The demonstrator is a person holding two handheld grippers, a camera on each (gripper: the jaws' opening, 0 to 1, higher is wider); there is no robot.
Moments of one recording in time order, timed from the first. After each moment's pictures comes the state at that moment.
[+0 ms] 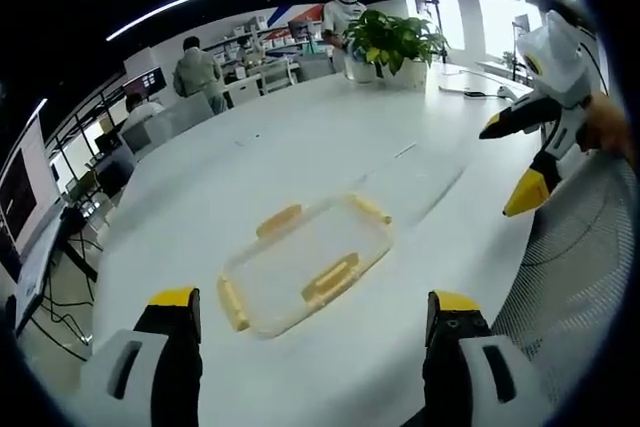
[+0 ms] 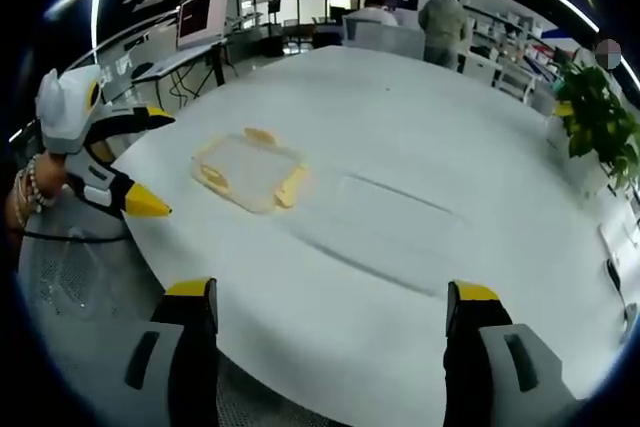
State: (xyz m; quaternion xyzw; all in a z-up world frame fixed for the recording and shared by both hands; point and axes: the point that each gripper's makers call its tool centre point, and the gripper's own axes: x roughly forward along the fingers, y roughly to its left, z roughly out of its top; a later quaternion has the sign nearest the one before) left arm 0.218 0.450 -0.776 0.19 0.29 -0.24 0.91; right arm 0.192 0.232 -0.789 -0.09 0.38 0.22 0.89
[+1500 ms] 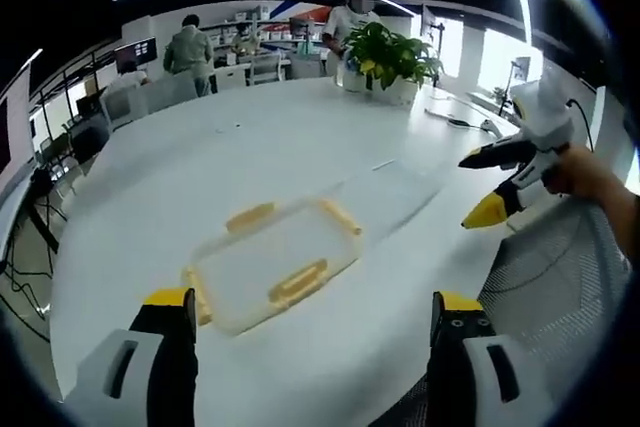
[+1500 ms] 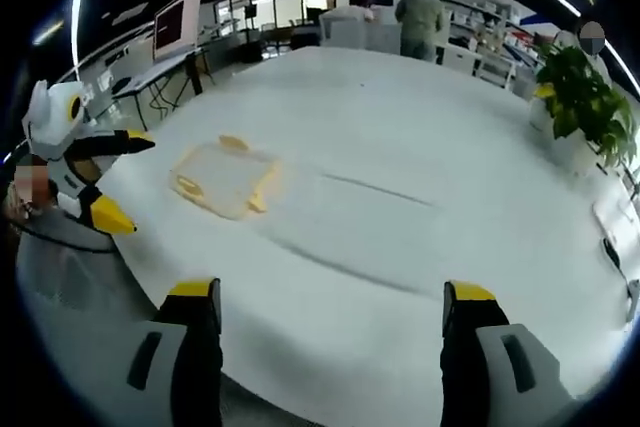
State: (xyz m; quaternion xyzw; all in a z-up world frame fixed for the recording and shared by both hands) left arm 0.215 0.437 -0.776 0.11 0.32 -0.30 0.89; right arm 0.204 0.219 -0.788 -0.06 0.37 0.20 0.90
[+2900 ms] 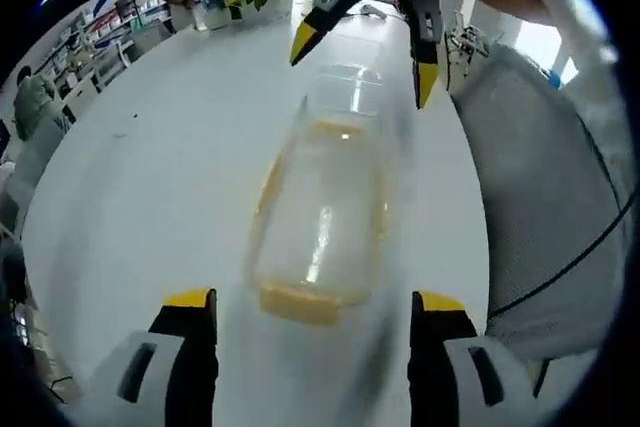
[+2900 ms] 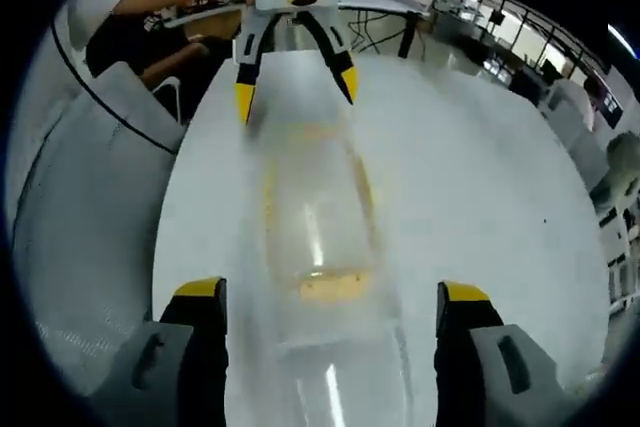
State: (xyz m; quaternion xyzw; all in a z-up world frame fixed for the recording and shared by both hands) left arm 0.283 0.500 -0.812 0.34 0.37 -0.55 0.66; right arm 0.285 0.337 -0.798 -0.36 0.35 0.55 0.66
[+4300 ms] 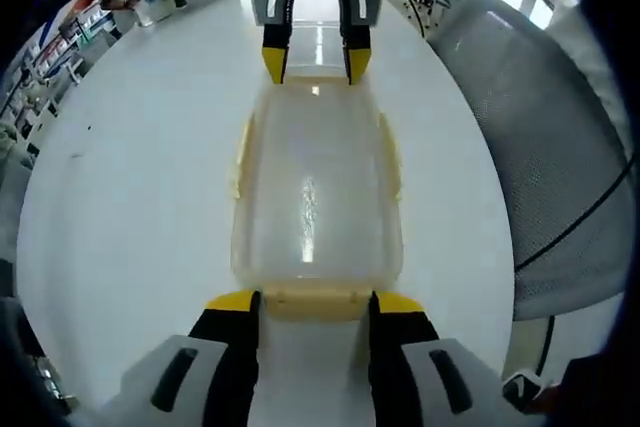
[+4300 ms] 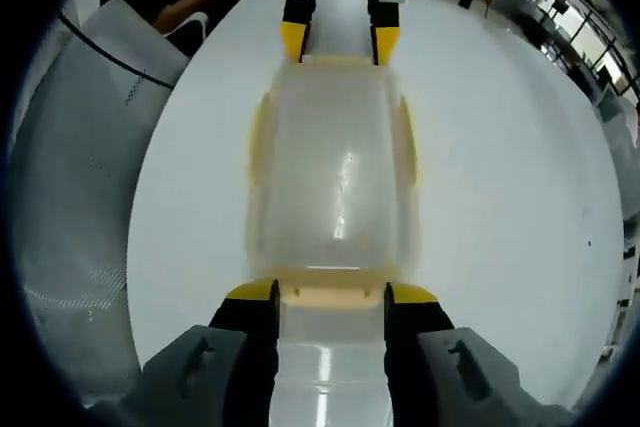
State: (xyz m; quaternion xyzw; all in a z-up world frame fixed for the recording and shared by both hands) left arm 0.295 0.501 -0.841 0.39 0.39 -0.58 0.60; right arm 0.290 0.343 -0.849 -0.42 0.41 0.58 0.57
